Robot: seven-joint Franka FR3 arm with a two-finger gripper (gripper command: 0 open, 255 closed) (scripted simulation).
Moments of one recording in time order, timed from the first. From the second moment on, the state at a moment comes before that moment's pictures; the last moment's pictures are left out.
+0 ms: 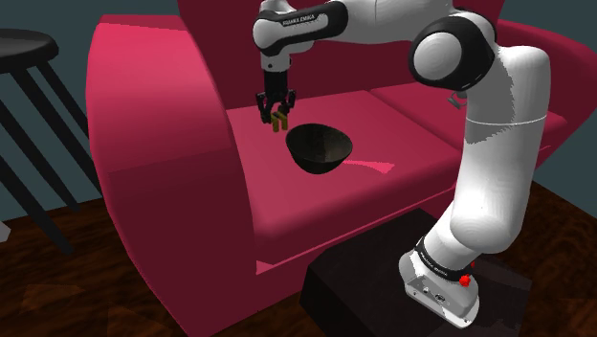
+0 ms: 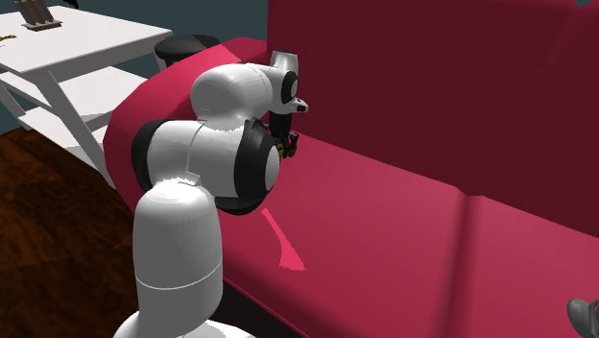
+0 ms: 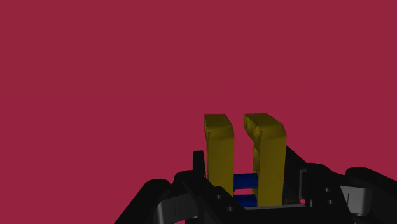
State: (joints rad) arm 0.05 0.42 0.03 -1.50 0.07 1.75 0.29
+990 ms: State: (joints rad) arm 0.05 0.41 0.03 -1.32 0.07 1.56 0.31
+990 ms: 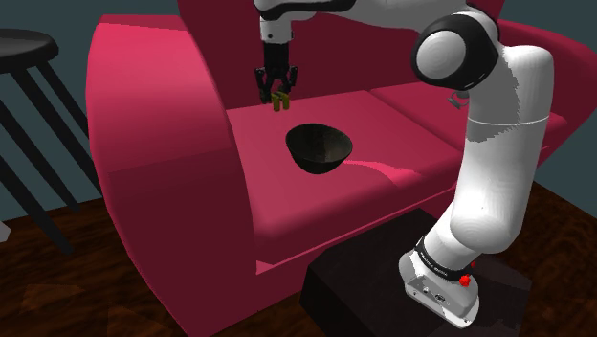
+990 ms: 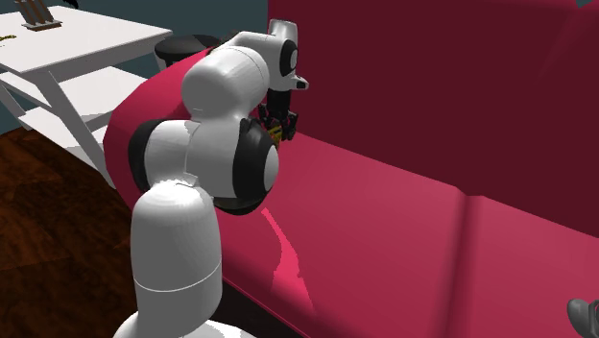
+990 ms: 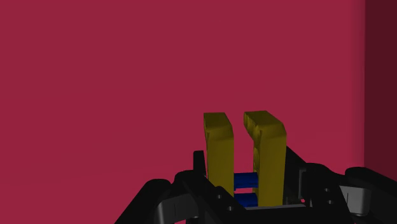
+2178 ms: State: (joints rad) arm 0.05 0.40 0.03 -1.11 0.07 1.34 0.33
